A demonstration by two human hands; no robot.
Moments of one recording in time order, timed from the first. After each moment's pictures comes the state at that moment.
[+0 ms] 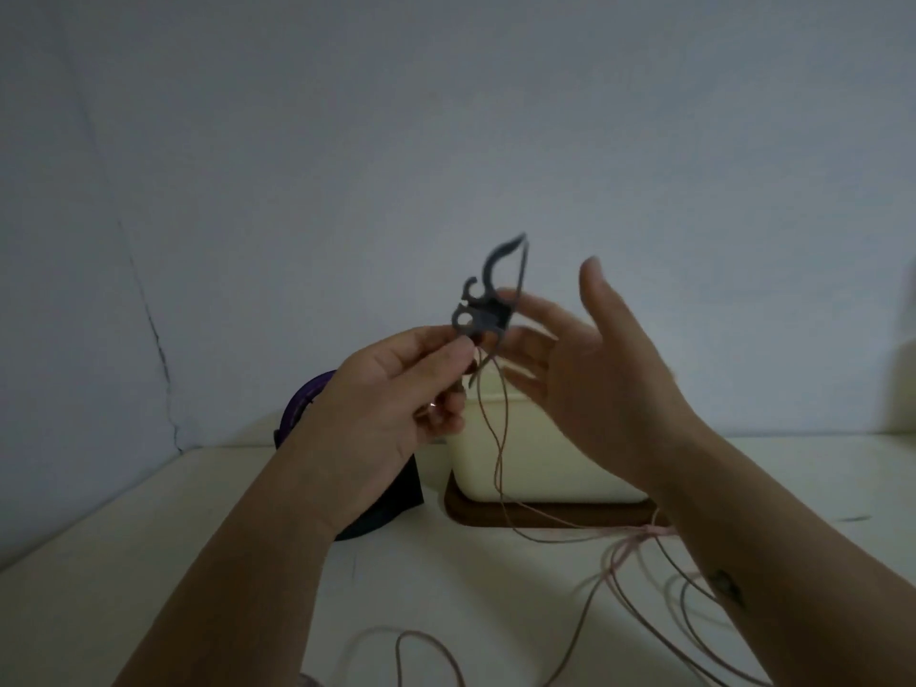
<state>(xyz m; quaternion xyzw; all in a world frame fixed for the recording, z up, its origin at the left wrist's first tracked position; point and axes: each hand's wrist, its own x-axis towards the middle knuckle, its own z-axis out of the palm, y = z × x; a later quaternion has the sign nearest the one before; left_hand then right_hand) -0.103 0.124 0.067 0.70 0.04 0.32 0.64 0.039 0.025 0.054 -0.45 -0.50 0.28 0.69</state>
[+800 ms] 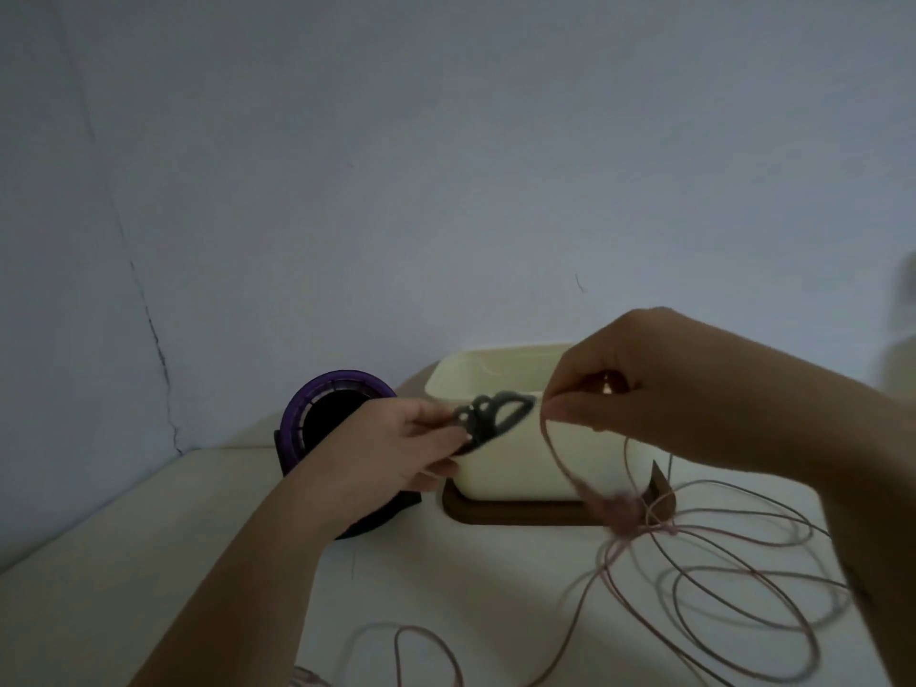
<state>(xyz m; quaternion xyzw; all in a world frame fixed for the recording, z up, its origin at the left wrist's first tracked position) -0.099 0.148 0.042 0.81 0.20 0.20 0.51 0.020 -0.039 0.091 -0.75 -0.60 -0.08 0.26</state>
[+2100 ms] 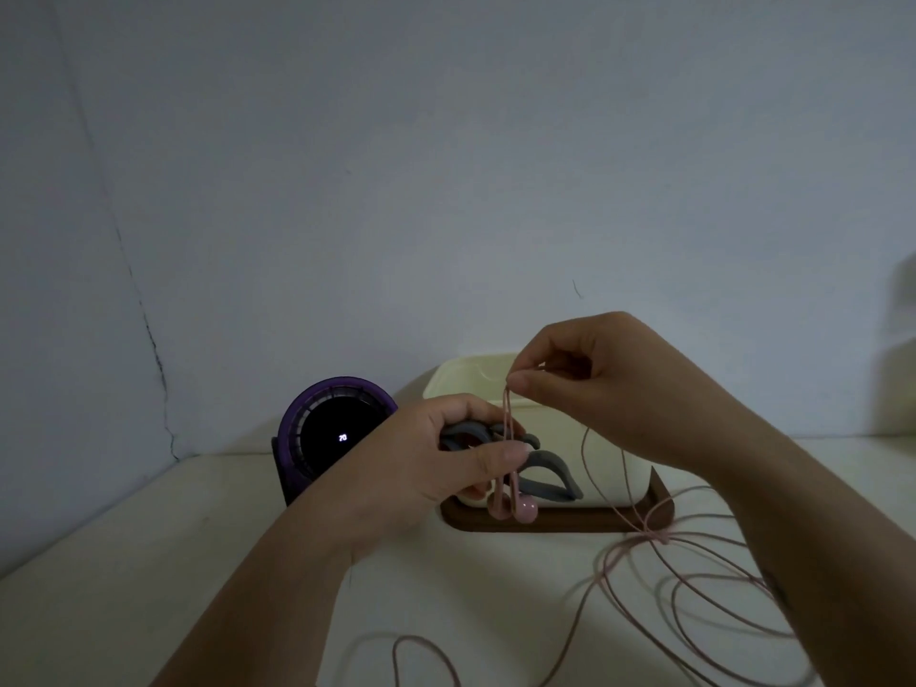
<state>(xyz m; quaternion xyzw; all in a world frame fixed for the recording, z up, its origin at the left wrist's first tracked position) -0.098 0.130 0.044 0.83 0.04 0.18 0.52 0.034 -0.008 0.072 -0.70 -0.56 -0.08 0.43</state>
